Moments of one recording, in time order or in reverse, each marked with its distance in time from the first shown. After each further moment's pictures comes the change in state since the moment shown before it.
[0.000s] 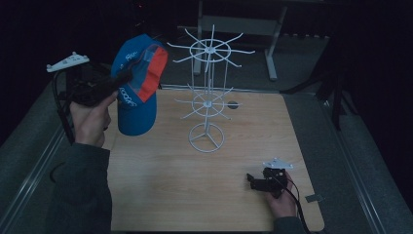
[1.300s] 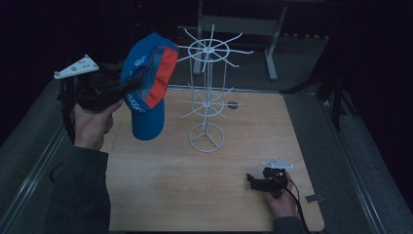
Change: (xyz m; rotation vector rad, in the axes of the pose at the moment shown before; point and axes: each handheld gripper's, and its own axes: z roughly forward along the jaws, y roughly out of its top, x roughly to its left) left arm -0.008 -0.008 0.005 0.075 -0.152 0.156; right arm 0.000 0.000 0.000 0.000 0.000 0.001
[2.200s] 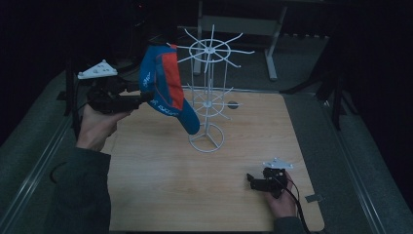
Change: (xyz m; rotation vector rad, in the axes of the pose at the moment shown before) left arm -0.007 -0.005 0.019 0.139 0.065 0.035; right arm 0.000 0.000 0.000 0.000 0.000 0.000
